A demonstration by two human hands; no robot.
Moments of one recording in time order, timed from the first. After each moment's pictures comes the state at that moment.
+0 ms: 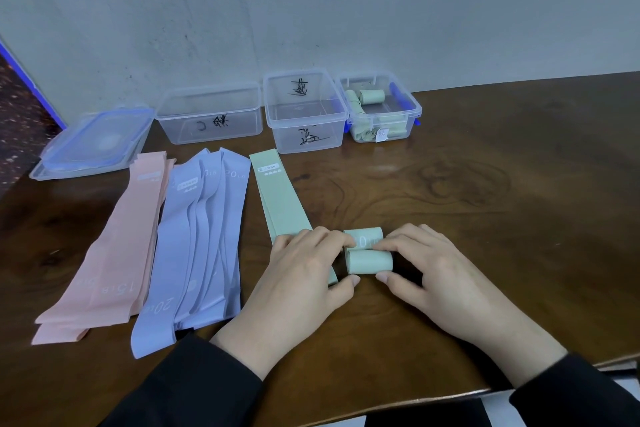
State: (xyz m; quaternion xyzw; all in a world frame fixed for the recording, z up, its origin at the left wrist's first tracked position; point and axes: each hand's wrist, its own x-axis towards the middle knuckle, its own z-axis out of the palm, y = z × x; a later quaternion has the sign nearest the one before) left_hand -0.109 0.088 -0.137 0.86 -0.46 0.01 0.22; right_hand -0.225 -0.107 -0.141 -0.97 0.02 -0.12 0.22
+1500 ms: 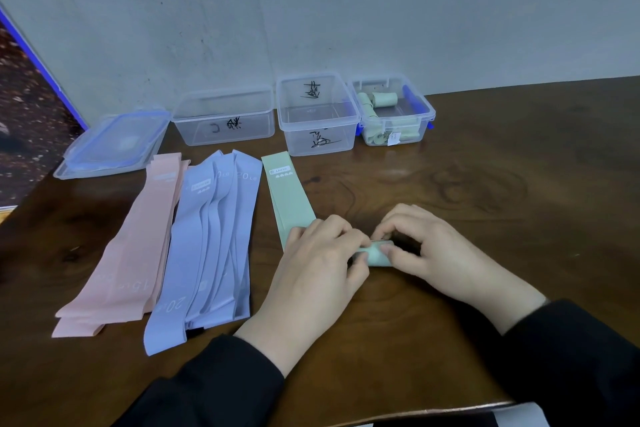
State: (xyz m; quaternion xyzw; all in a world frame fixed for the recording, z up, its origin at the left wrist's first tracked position) left_hand -0.109 0.071 -0.132 0.87 -0.43 0.09 0.23; right_hand -0.183 -0.130 -0.135 -0.94 -0.04 -0.11 0.33
